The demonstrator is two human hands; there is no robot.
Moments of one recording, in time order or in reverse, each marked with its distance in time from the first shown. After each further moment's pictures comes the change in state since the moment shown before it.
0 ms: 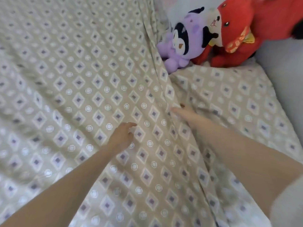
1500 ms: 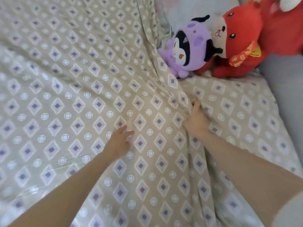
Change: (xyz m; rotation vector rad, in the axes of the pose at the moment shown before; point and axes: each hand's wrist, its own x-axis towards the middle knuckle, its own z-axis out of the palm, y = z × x) left_hand 0.047 0.009 -0.004 0.110 -0.090 -0.052; right_hand 0.034 -0.007 -0.034 -0.702 0.326 -0.238
